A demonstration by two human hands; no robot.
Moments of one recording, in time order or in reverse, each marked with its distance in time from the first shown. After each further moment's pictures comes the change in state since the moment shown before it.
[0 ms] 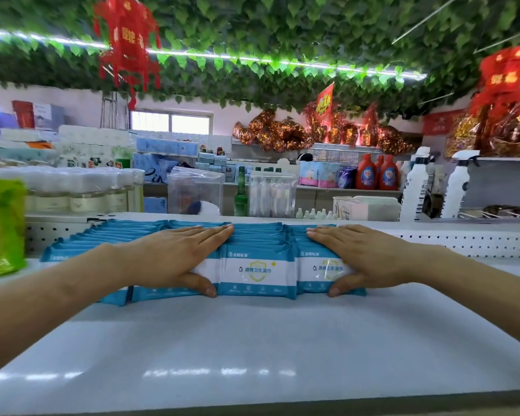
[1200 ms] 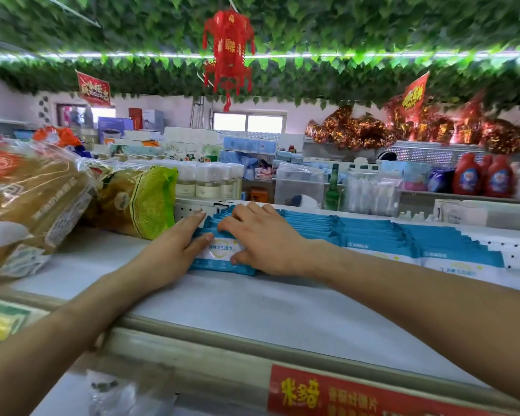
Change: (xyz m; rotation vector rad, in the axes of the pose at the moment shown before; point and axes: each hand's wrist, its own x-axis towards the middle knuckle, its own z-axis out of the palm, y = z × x) left_hand -0.183 -0.069 0.052 -0.571 0.439 -0.625; right_hand 0.170 -0.310 -0.078 0.038 0.554 -0.393
